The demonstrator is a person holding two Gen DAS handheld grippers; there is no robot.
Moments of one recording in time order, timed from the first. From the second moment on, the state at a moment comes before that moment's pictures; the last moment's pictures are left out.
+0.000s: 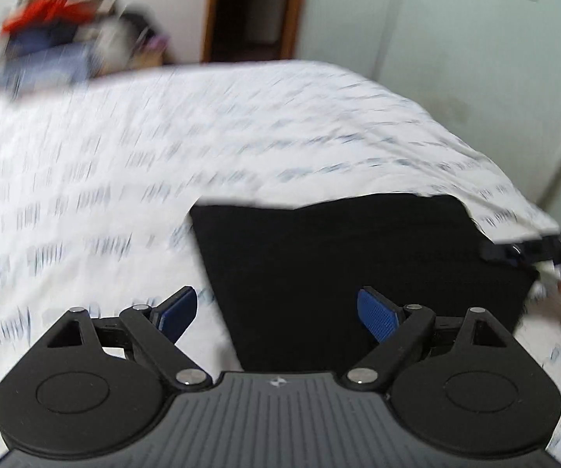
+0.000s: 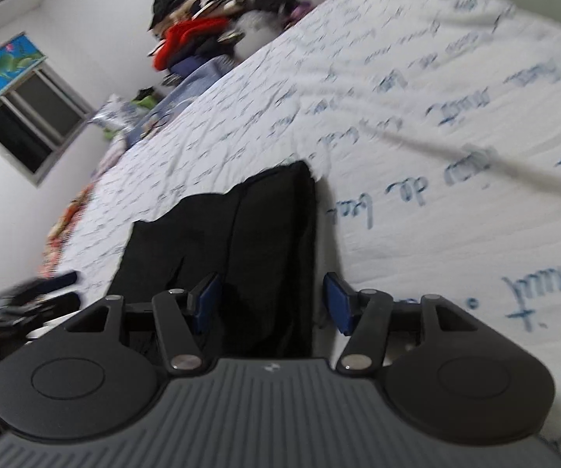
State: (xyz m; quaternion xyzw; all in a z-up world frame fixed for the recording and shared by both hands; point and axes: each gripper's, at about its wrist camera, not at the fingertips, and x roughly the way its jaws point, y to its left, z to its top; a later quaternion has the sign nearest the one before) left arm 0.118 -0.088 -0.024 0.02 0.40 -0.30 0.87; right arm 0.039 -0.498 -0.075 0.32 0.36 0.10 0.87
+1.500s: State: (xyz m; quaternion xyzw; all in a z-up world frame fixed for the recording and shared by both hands) left arm 0.106 0.037 -0.005 -0.01 0.40 -0.16 0.90; right arm 0.034 -0.370 -0.027 0.21 0.32 0.02 0.92
